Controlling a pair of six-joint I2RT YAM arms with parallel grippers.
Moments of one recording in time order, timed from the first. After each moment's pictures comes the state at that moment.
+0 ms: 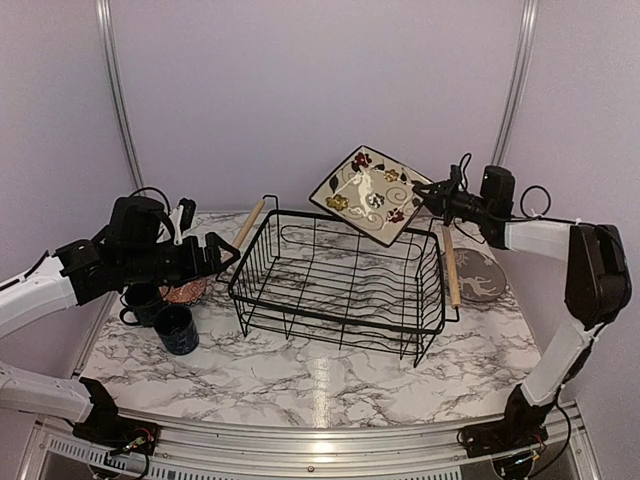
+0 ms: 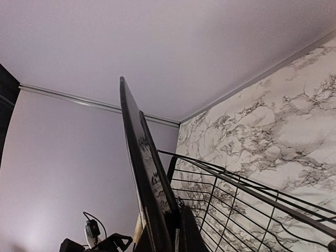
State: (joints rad) left arm -0.68 1.08 0.91 -0.37 0.05 -0.67; right arm 0.11 1.71 1.16 0.43 -0.80 1.15
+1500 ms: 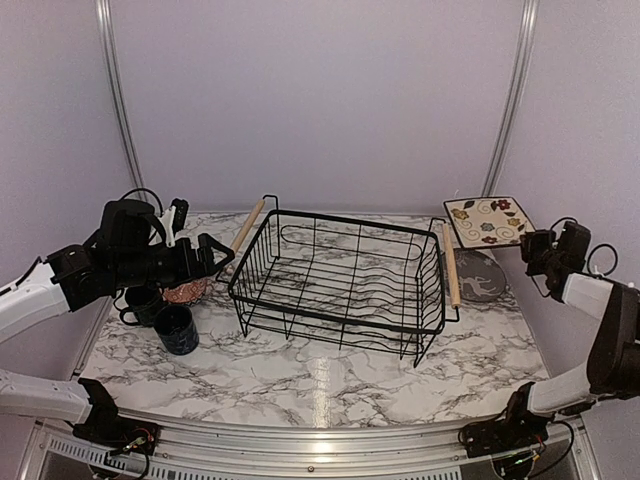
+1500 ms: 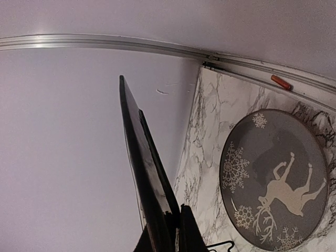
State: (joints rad) left arm -0.68 1.01 0.88 -0.38 0.04 -0.67; right arm -0.40 1.25 0.67 0.31 -0.34 1.32
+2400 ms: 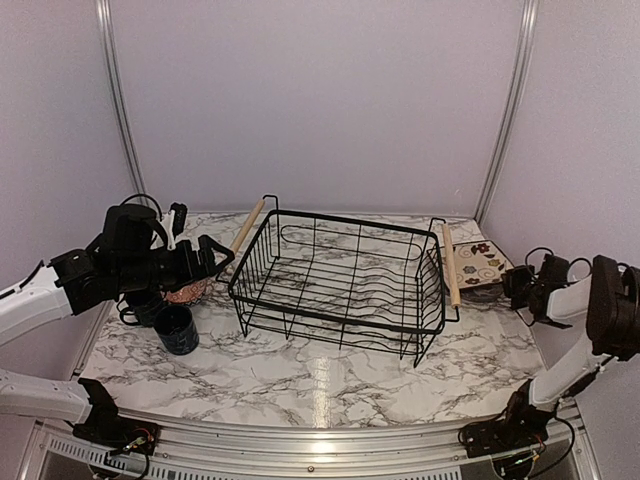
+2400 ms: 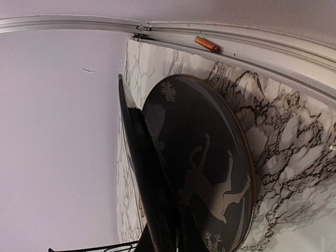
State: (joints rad) left arm -0.68 1.01 0.85 -0.34 0.02 -0.71; right arm -0.40 1.47 0.49 0.49 -0.37 1.23
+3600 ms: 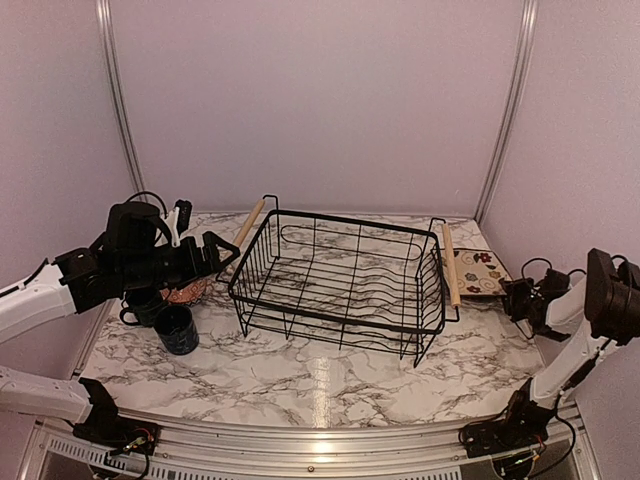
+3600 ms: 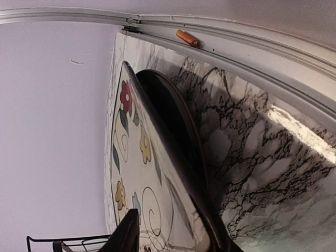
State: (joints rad) left arm -0.69 1.04 0.85 -0.29 0.04 -0.73; right arm -0.47 1.60 0.42 0.67 -0.48 1.13
